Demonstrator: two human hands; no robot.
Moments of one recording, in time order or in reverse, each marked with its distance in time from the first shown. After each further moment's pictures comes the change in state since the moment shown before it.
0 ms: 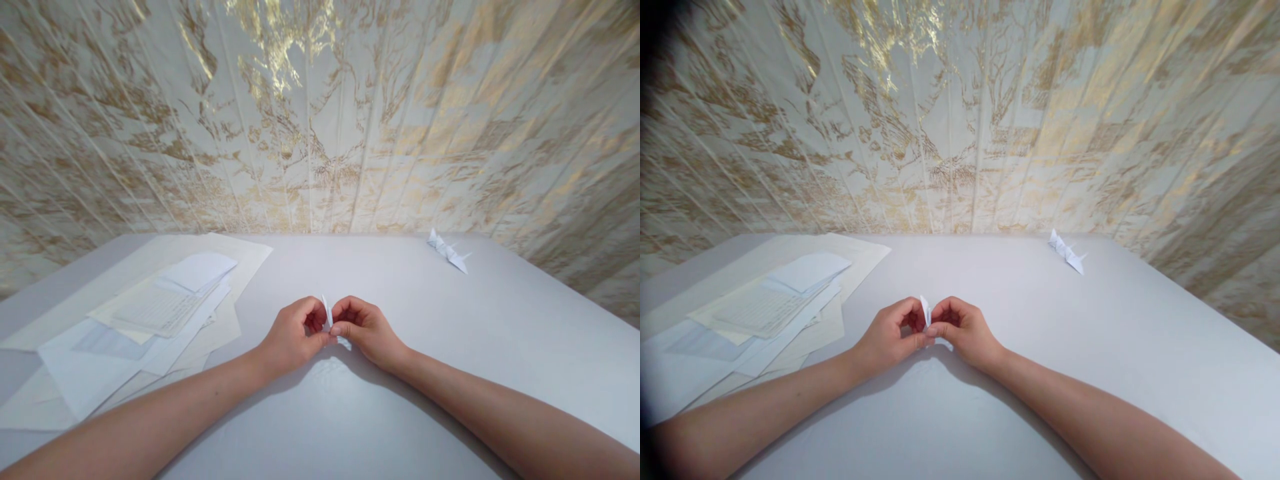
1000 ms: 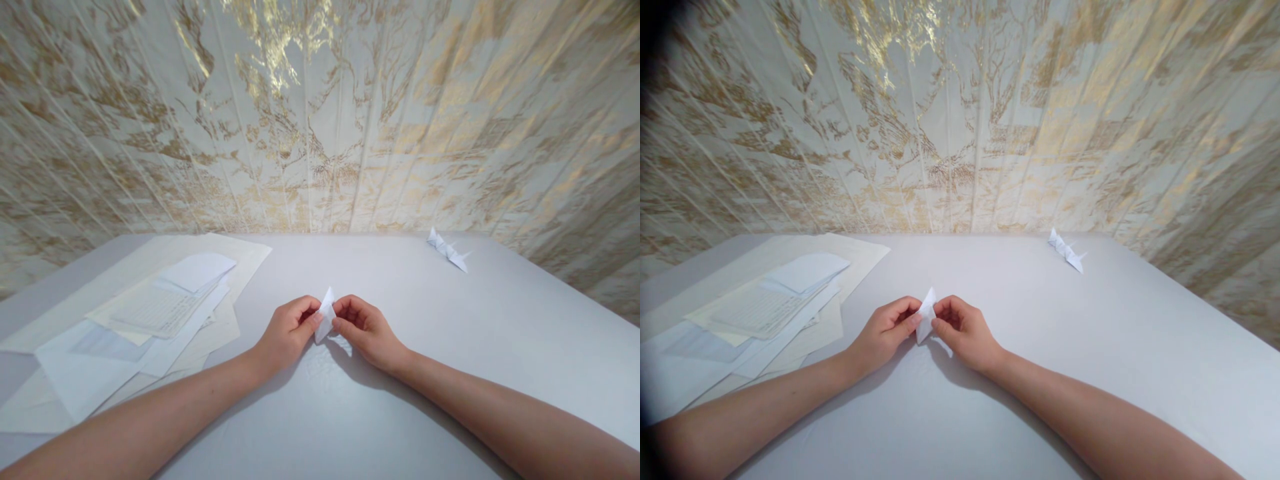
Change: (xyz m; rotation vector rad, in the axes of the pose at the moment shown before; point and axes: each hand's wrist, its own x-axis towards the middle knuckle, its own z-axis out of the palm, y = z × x) left_hand 0.000 -0.005 -0.005 -0.110 0.000 -0.004; right_hand -0.003 0.004 -0.001 -0.187 -0.003 -0.093
